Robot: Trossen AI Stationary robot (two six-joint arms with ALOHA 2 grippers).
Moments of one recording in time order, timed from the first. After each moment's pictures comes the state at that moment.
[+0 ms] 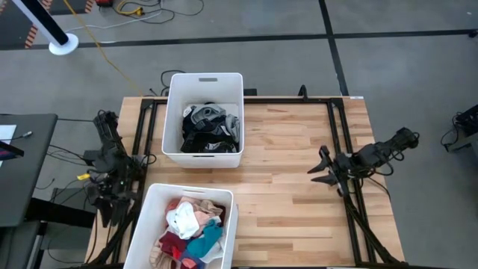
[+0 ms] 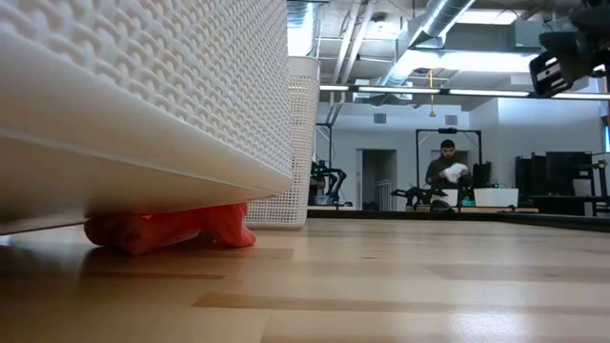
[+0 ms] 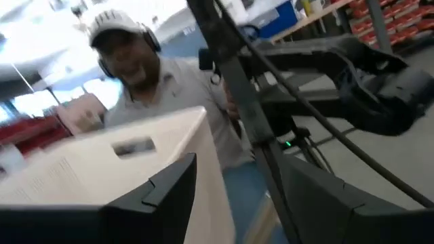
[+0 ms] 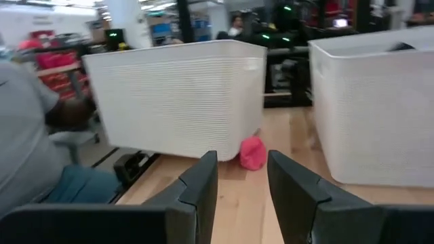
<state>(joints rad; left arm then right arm) -1.01 0.01 0.18 -0.08 0.47 0.49 0.48 0.00 0.16 -0.16 0.21 0.15</state>
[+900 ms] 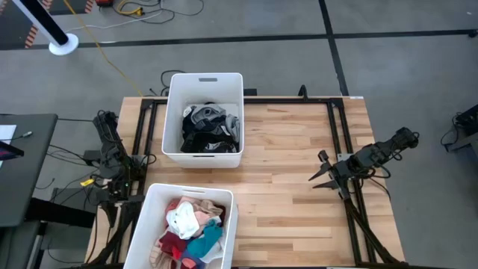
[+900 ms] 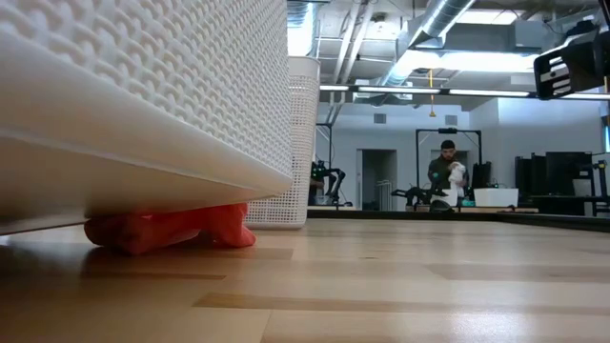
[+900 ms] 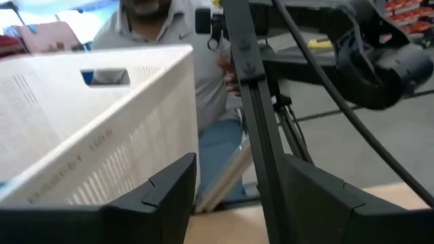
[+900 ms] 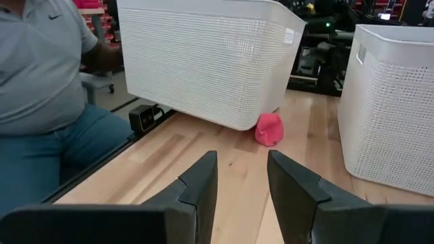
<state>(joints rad) -1.01 0.01 0.17 -0.25 0.44 0.35 0.48 0.00 0.16 -0.27 0.10 -0.01</state>
